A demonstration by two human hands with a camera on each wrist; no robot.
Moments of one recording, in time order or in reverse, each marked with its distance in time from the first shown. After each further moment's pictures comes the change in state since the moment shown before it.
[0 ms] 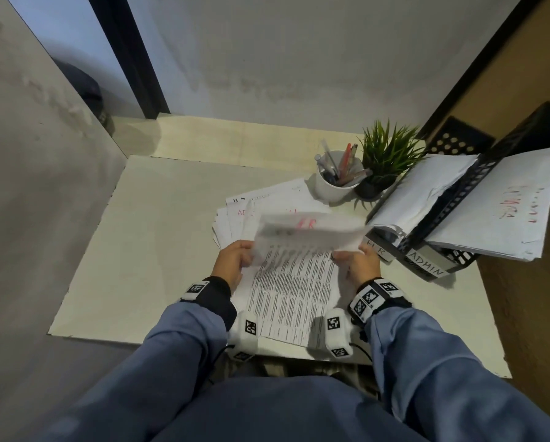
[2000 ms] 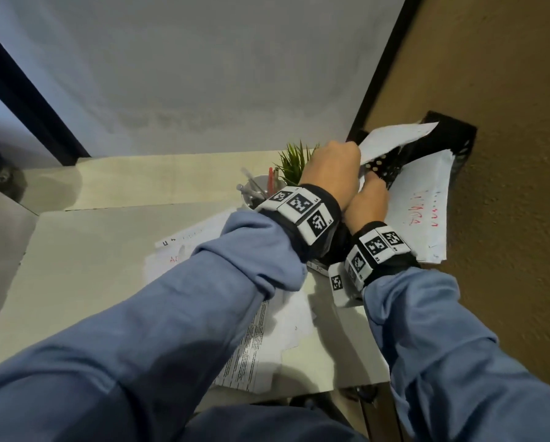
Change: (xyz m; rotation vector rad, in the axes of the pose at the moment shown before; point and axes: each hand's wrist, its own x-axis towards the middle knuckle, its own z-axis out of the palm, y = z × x) left_hand -0.047 0.173 0.287 1.321 -0.142 1.019; right_hand 0.056 -0.153 -0.070 -0.541 0.365 -0.583
